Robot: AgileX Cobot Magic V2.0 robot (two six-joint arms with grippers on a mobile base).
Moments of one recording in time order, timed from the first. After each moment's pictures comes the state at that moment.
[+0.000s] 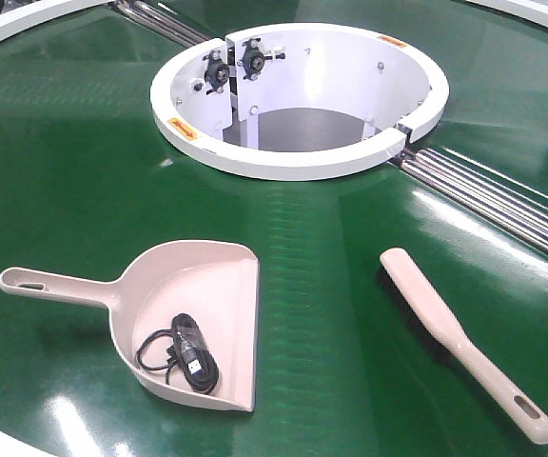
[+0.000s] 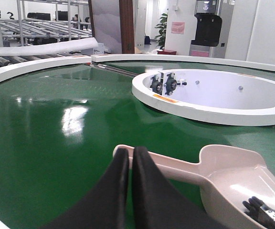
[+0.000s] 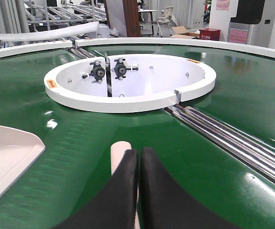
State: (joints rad) left arm -0.04 -0.01 0.03 0.07 0.07 -0.08; right arm 0.15 -0.02 -0.23 0.06 0.43 -0.07
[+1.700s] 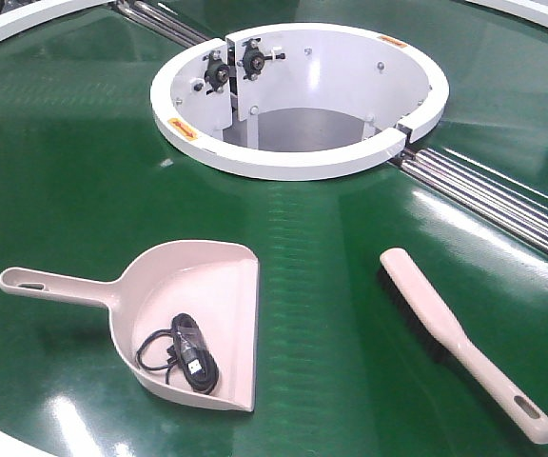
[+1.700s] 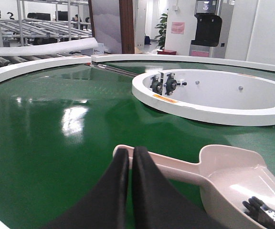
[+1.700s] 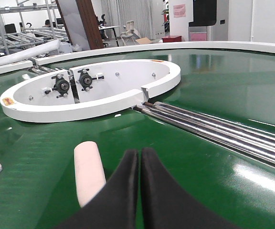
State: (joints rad) left arm -0.04 -0.01 0.03 0.07 0.07 -0.08; right arm 0.02 -0.02 0.03 -0.01 0.12 0.10
